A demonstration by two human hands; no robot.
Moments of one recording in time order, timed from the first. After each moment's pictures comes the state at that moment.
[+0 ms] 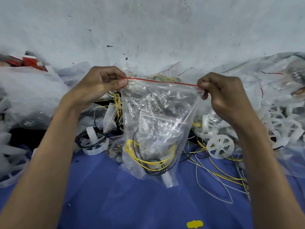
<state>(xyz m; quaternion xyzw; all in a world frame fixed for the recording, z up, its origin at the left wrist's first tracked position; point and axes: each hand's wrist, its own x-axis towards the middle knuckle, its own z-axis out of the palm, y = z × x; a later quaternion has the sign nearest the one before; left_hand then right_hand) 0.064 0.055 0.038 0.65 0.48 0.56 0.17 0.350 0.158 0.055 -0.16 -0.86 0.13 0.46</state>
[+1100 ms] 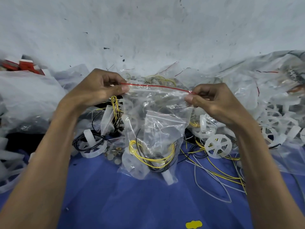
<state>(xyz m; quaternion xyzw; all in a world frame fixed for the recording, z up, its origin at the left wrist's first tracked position) 0.072 0.051 0.043 0.65 0.57 0.49 0.13 0.356 0.162 0.046 -0.23 -0.85 0.27 0.38</state>
